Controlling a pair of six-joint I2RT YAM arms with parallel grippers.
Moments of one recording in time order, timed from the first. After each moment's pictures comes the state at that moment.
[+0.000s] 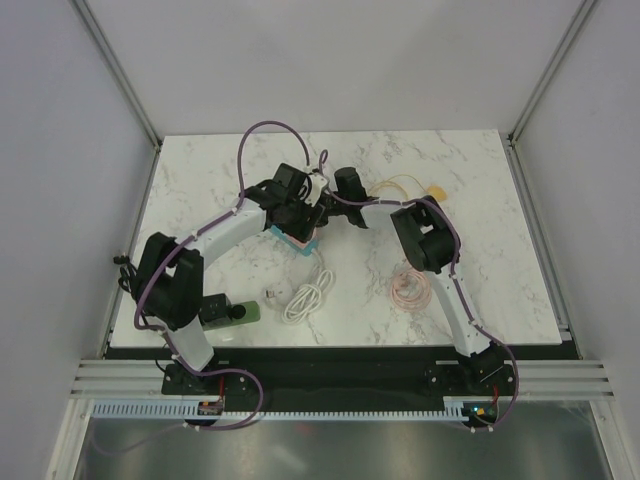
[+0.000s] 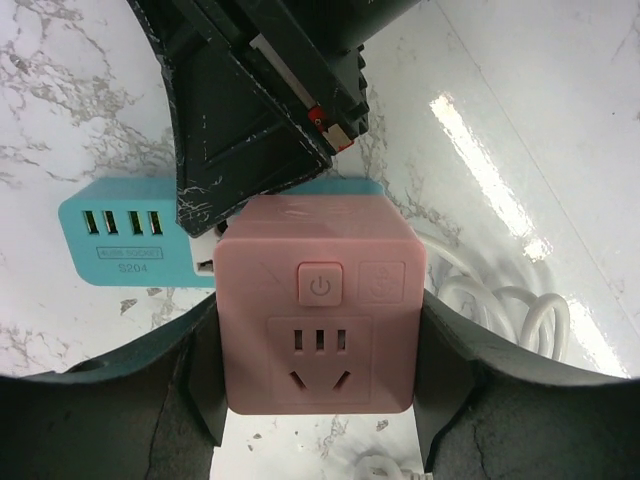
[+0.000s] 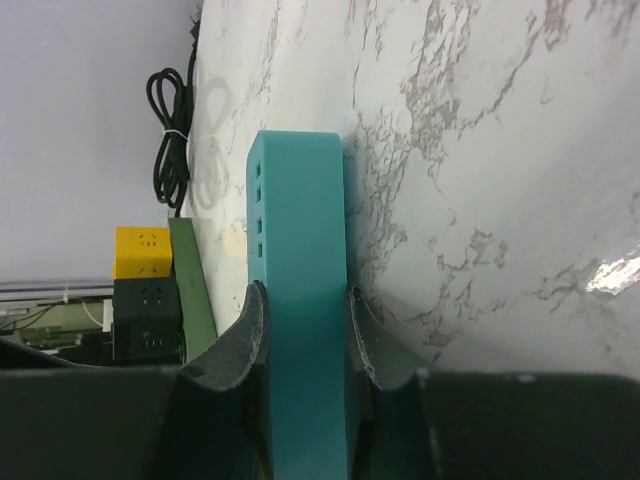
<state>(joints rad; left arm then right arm) -0.54 1.74 1.31 -0.54 0.05 0.11 0.52 2.52 1.70 0.34 -0.89 0.78</state>
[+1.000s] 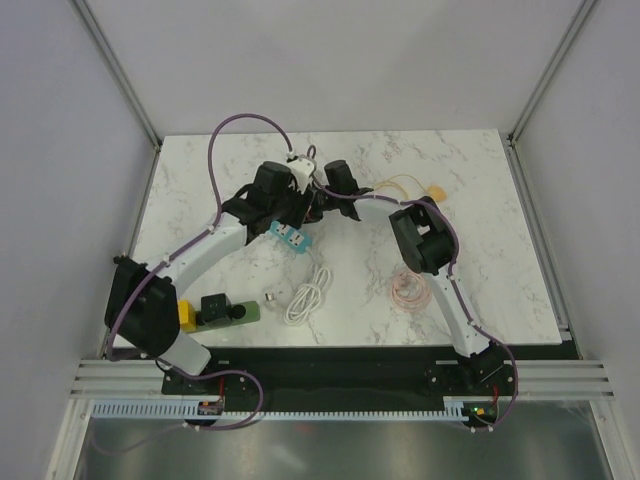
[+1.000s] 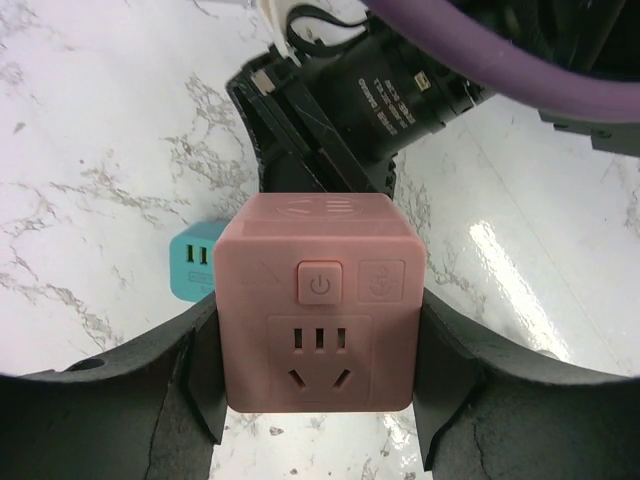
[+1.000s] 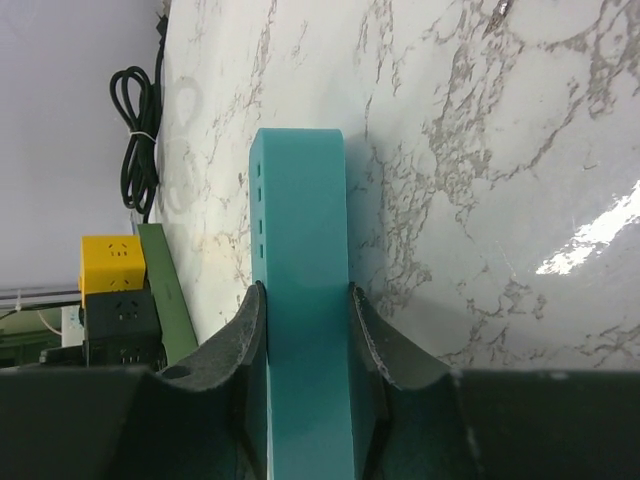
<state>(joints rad) -0.53 1.55 1.19 -0.32 -0.08 0.11 0.56 2.52 1.86 0.07 -0.80 0.62</state>
